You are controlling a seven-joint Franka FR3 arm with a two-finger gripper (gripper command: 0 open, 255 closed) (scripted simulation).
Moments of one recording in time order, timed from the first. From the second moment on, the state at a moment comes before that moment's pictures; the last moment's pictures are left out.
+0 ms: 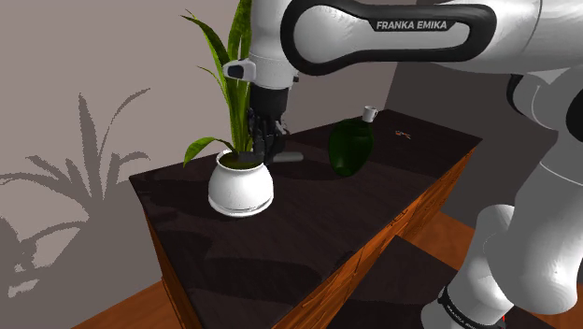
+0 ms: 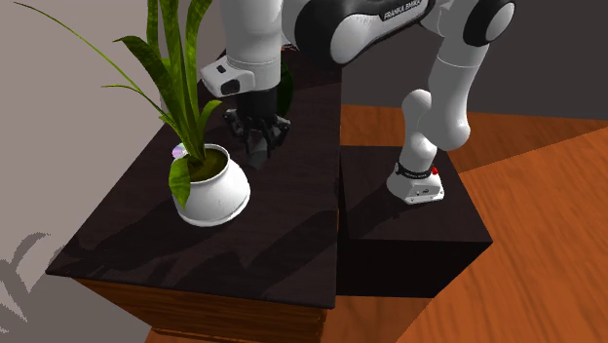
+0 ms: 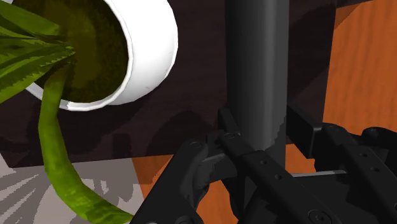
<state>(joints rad) 0.32 0.00 0.20 -1.67 -0.04 1.74 -0.88</state>
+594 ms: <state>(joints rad) 0.30 -0.04 0.18 -1.63 -0.03 1.66 -0.93</state>
